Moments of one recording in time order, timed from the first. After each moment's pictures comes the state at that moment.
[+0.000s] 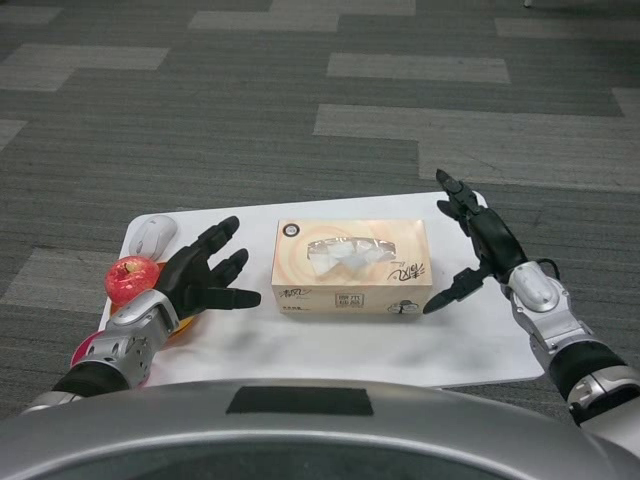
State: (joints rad) left arm -0.14 0.23 -0.17 0.70 -0.54 -0.14 -0.43; right arm -0.23 -0.49 0.34 0.77 0.24 -0.61 0.11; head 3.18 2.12
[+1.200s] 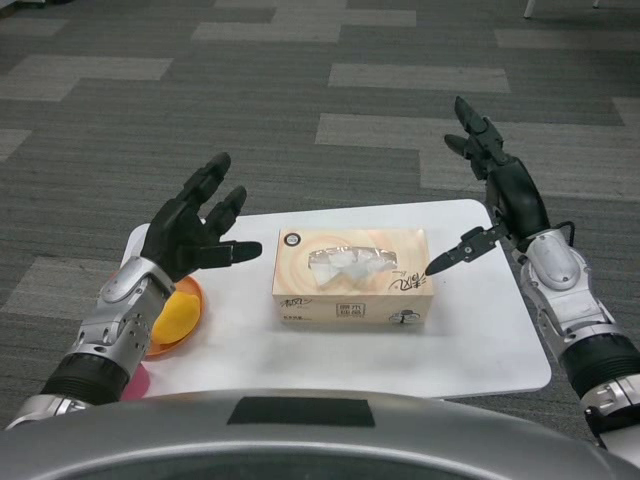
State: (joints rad) left arm -0.14 0.21 -0.06 0.40 -0.54 -0.17 -0.43; right arm -0.20 -0.51 0.19 0.43 0.25 -0.60 0.07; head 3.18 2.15
